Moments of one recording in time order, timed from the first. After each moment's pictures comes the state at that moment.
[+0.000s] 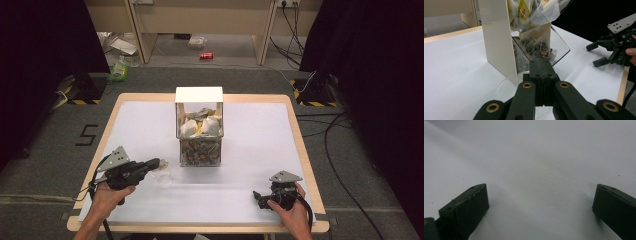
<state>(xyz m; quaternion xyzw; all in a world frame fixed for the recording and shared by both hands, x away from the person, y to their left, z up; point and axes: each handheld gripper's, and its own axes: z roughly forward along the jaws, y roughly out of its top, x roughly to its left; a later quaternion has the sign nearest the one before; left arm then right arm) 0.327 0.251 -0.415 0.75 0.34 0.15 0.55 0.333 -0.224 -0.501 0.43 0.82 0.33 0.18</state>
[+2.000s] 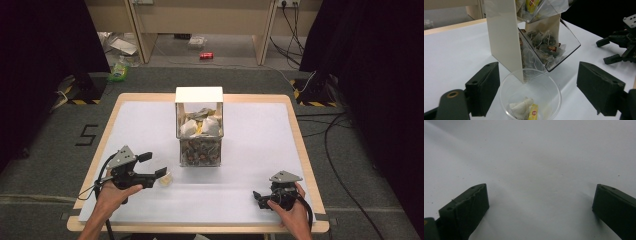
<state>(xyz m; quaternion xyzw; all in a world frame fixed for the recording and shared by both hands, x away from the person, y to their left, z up) 0.336 0.245 -0.422 0.75 0.36 0.16 0.53 0.333 -0.224 -0.501 0.43 0.82 0.33 0.18</state>
